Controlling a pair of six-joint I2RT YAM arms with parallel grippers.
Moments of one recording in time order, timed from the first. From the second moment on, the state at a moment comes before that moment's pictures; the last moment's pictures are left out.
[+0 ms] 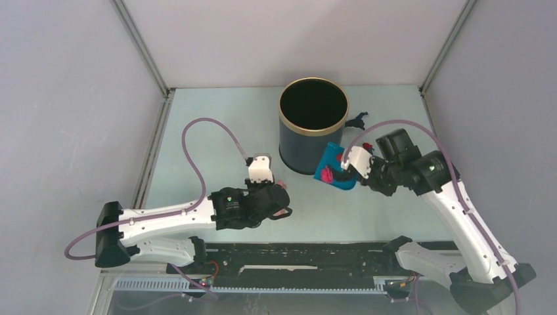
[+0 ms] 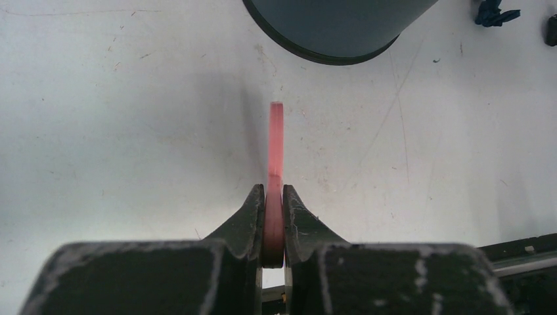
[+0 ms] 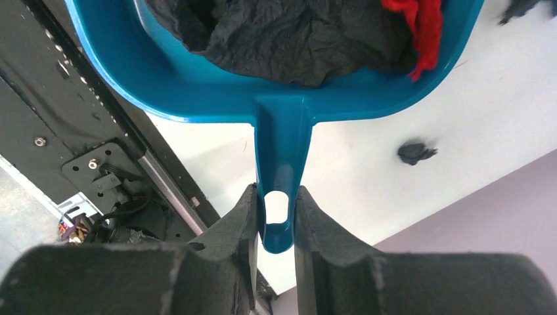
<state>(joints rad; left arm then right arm) -1.28 1.16 0.96 -0.70 -0.80 -1.03 0.48 0.98 1.20 -1.31 -0.09 -0.72</state>
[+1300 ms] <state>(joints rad) -1.28 1.07 0.82 -0.59 -0.74 -1.03 0.59 1.47 1.43 -0.37 0.79 -1.62</state>
